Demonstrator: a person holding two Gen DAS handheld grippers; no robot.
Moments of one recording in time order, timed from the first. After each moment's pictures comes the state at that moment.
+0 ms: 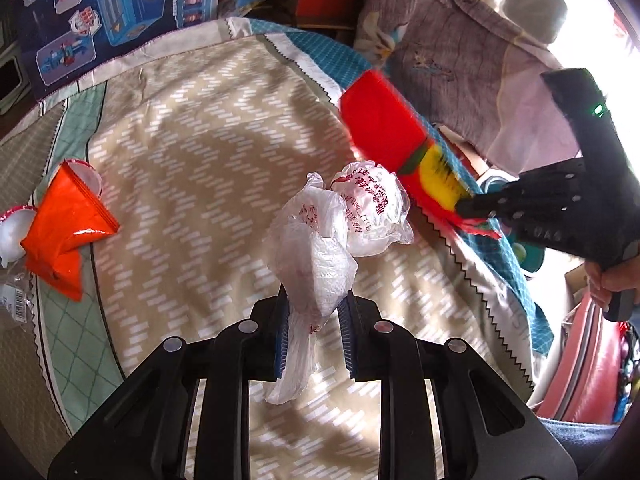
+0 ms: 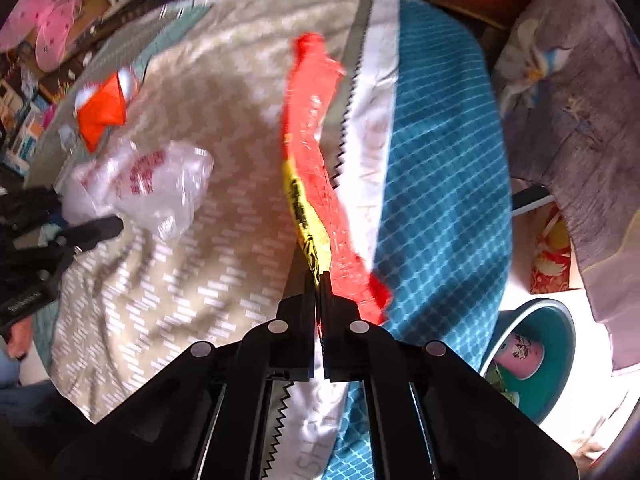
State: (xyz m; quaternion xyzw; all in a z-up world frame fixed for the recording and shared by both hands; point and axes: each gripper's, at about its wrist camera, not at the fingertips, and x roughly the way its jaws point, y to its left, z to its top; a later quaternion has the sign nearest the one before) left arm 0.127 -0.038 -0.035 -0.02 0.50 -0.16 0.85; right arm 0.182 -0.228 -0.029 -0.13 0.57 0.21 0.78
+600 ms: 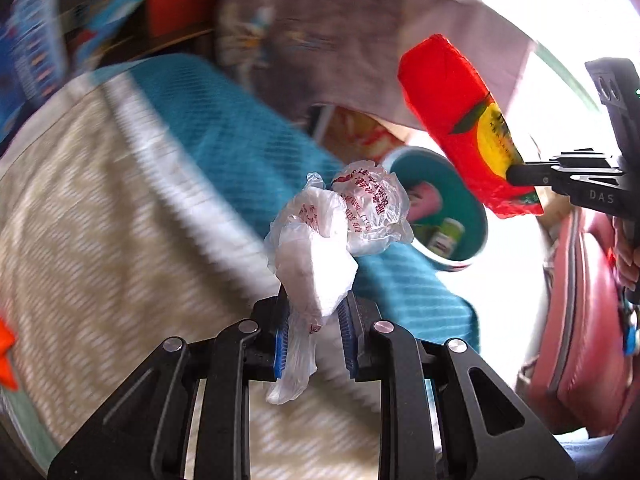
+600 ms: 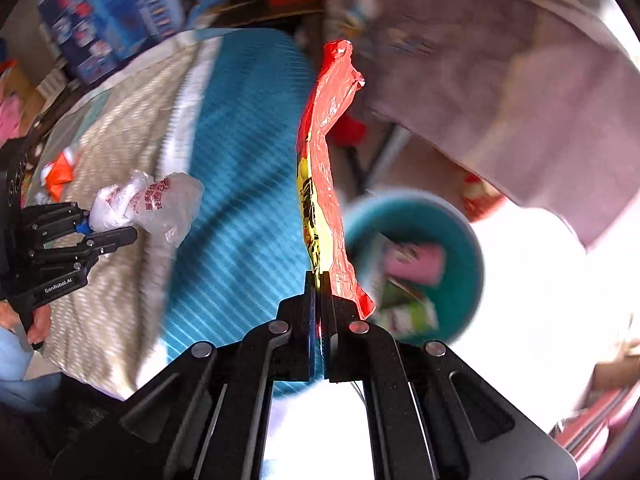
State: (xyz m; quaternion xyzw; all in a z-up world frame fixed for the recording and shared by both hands) left arm 0.135 -0.231 -0.023 0.07 0.50 -0.28 0.81; right arm 0.113 -0.472 0.019 -0.02 0.55 0.08 0.83
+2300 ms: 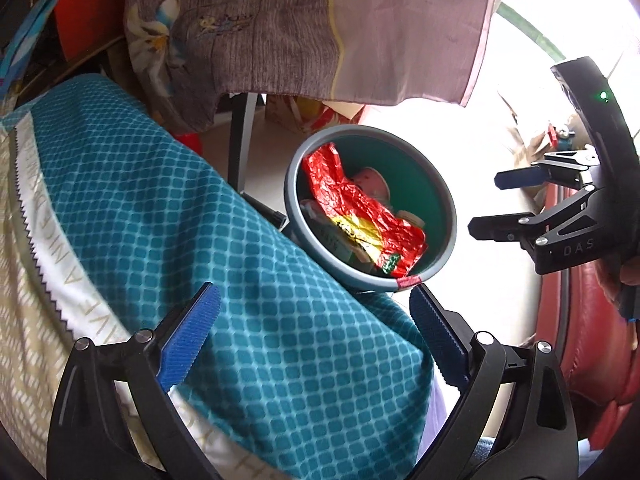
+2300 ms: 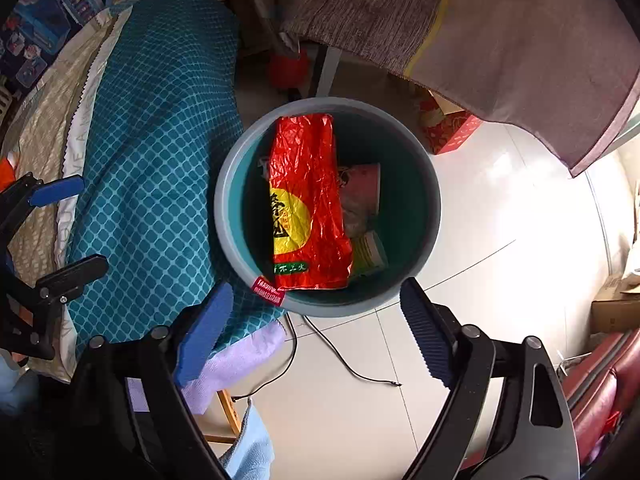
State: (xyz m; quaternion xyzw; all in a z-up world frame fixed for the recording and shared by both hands) left arm 0.131 -0.337 -0.050 0.10 0.51 -0.33 0.79; right arm 0.108 -0.533 -0.052 0.00 0.62 0.01 0.79
